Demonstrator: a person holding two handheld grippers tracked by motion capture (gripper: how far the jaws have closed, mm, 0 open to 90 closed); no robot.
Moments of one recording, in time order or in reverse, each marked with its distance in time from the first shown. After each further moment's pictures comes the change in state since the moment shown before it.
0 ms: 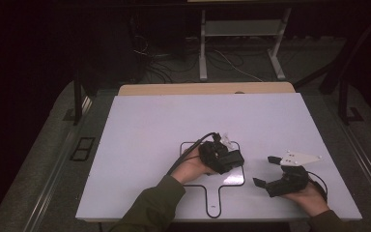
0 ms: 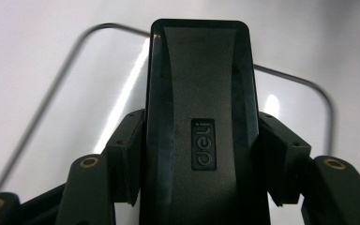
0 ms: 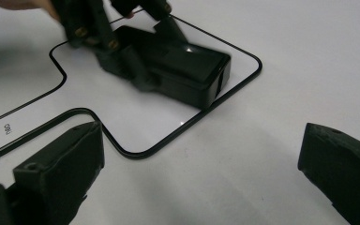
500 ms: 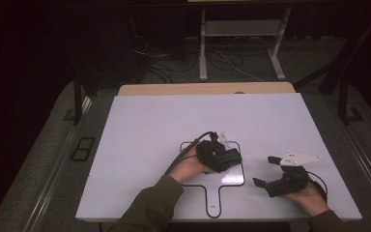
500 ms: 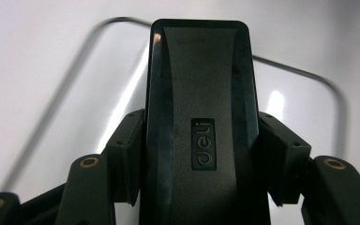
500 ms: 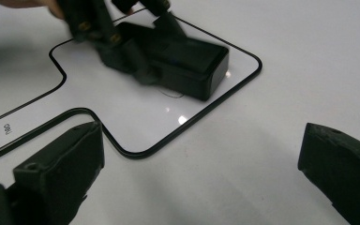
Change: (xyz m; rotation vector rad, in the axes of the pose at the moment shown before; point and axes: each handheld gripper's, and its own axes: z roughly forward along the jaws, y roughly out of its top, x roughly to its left) left arm 0.002 -0.005 -0.003 -0.008 0.006 -0.005; right arm 0.000 0.000 0.000 0.001 -0.001 -0.002
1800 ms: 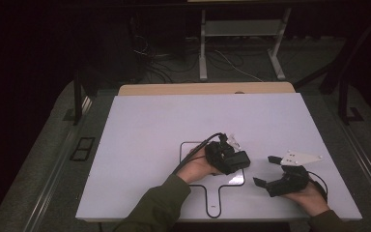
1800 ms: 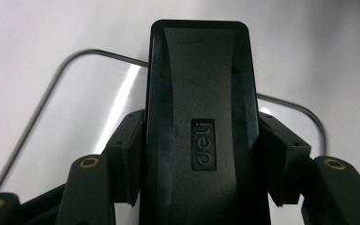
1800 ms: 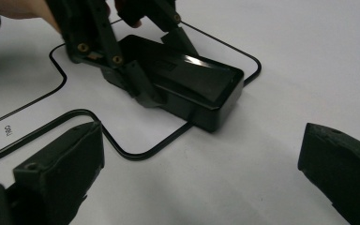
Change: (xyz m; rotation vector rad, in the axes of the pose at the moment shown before) left arm 0.003 0.018 0.014 -0.021 -0.013 -0.013; right arm -0.001 0.000 -0.001 -0.010 0.002 0.005
